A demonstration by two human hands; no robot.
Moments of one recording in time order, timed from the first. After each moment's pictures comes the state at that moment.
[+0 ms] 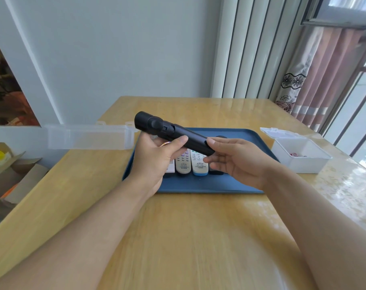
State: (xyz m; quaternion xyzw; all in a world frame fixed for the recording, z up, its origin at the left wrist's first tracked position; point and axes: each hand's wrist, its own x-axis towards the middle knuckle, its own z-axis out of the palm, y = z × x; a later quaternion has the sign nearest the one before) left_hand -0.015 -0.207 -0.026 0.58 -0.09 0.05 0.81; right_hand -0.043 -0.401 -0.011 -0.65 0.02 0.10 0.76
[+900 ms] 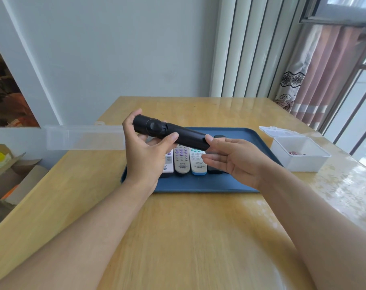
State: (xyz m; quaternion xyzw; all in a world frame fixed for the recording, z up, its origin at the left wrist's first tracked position) left_hand -0.016 -0.206 -0.026 0.56 -0.10 0.15 0.81; right_hand -0.040 -0.399 -0.015 -0.61 0.07 0.06 0.79
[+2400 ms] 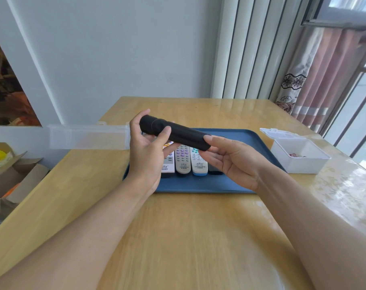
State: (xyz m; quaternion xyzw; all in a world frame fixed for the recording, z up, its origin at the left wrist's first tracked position) left_hand -0.014 -0.207 -0.024 0.50 -0.11 0.09 0.85; right_hand -0.046 -0.389 -0.008 -0.51 0.04 0.08 0.85
